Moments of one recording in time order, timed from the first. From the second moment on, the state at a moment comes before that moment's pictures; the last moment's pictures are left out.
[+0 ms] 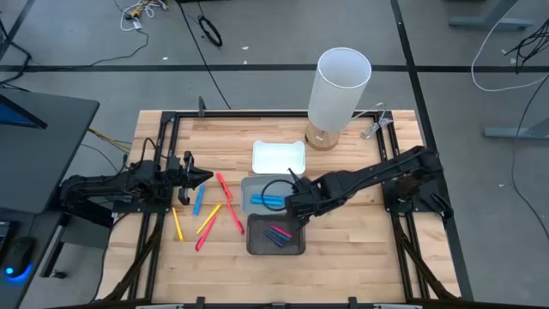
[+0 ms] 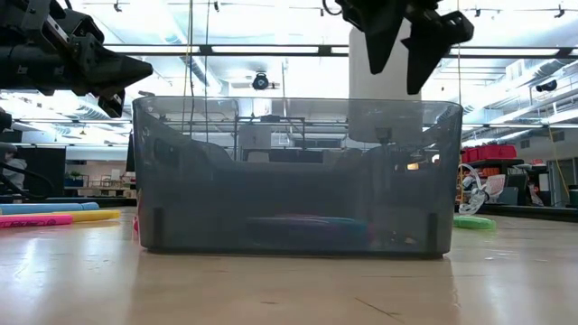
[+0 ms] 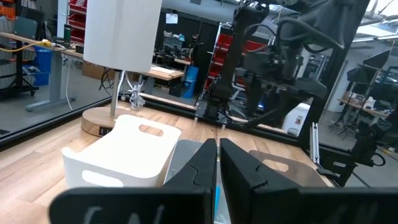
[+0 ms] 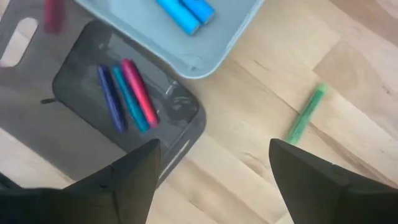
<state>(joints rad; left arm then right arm) 0.04 0.01 0.01 0.10 -0.08 -0.25 0.28 1.81 1.64 -1.23 0.10 1.19</state>
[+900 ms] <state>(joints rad) 0.04 0.01 0.01 0.10 -0.08 -0.25 0.12 1.64 1.30 -1.16 0.06 1.24</state>
